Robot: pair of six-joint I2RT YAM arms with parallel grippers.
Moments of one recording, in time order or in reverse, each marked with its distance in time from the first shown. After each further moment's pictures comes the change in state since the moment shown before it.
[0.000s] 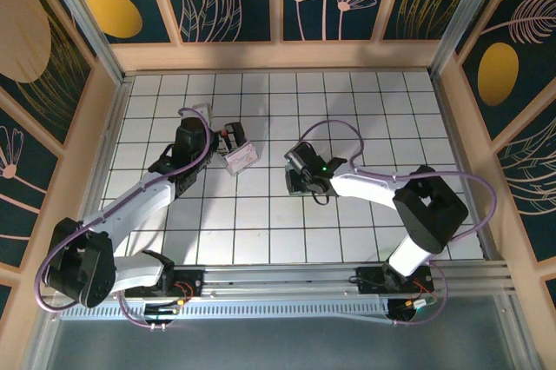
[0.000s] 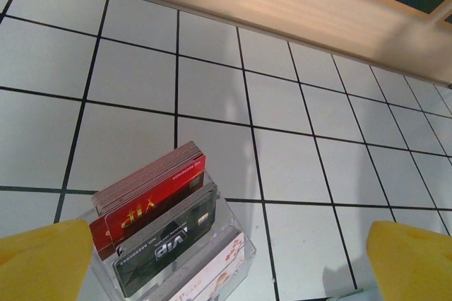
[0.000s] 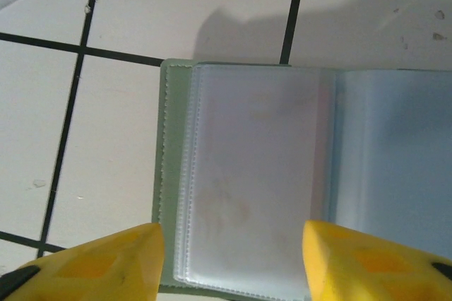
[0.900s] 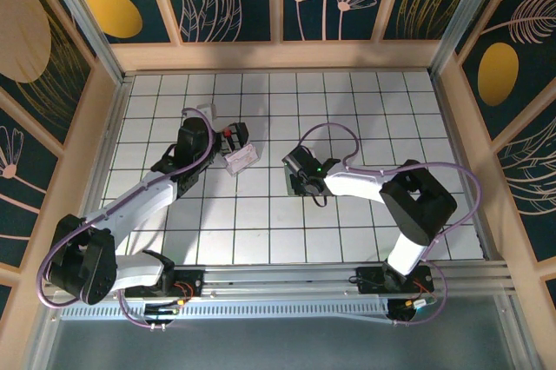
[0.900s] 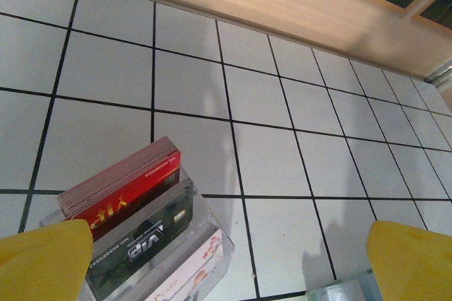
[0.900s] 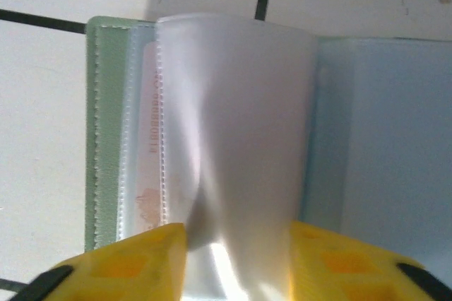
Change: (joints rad) left arm -0.017 0.015 -0.003 0.035 0.047 -0.010; right arm 0.000 0.076 0.001 -0.006 0.041 0.002
